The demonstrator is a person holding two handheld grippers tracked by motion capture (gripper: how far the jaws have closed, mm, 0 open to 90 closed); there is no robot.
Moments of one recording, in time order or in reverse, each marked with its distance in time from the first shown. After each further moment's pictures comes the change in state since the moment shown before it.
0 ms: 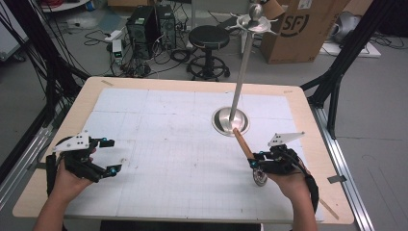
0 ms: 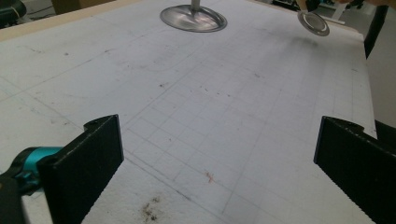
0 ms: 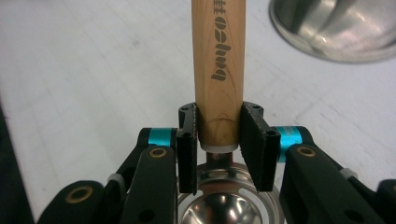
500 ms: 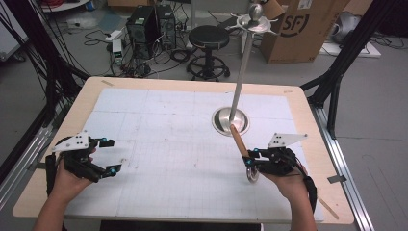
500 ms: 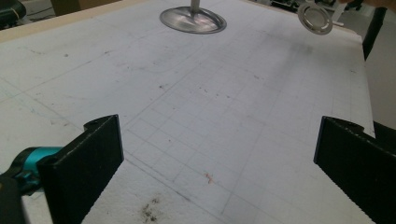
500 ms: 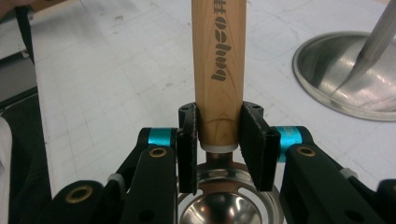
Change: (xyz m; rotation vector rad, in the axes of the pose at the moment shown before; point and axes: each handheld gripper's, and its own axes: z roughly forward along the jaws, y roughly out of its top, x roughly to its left) left arm 0.000 0.000 -0.001 -0.004 0.003 -0.003; right arm 0.013 0.007 -0.002 -0.135 0.050 -0.054
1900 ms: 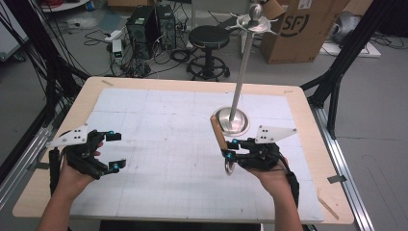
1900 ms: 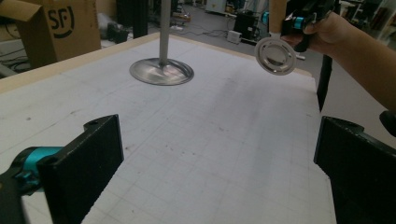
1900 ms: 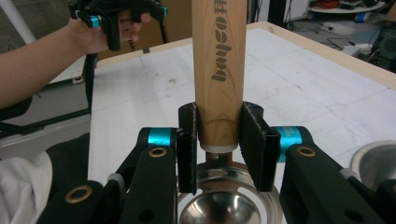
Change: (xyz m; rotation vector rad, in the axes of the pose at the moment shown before) left arm -0.017 0.034 0.008 -0.145 -0.115 0.025; right arm 0.032 0.044 0.021 -0.205 0.160 -0.127
